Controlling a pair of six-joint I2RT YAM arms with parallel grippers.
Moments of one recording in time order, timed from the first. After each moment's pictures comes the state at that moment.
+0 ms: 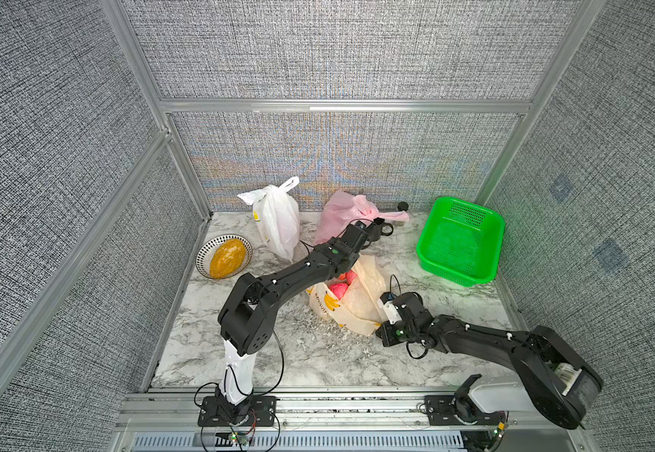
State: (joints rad) left arm -0.75 1.97 1.60 -0.47 -0.47 0.05; right arm 0.65 1.36 0.46 -0.09 -0.24 0.40
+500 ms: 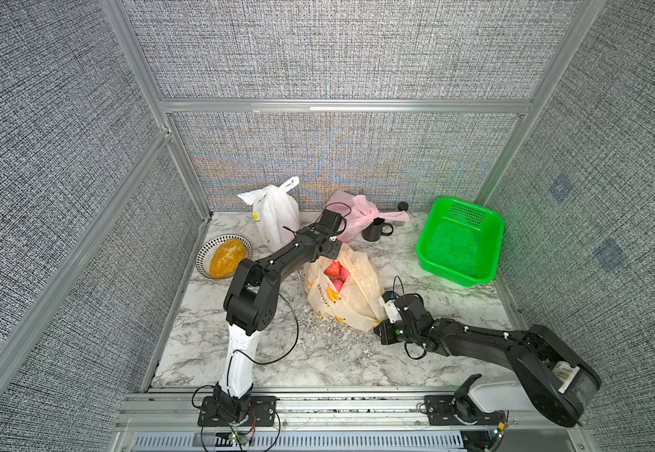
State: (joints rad) left arm -0.57 2.12 1.69 -0.53 -0.15 -0.10; right arm 0.64 1.36 0.42 0.01 -0.24 0.47
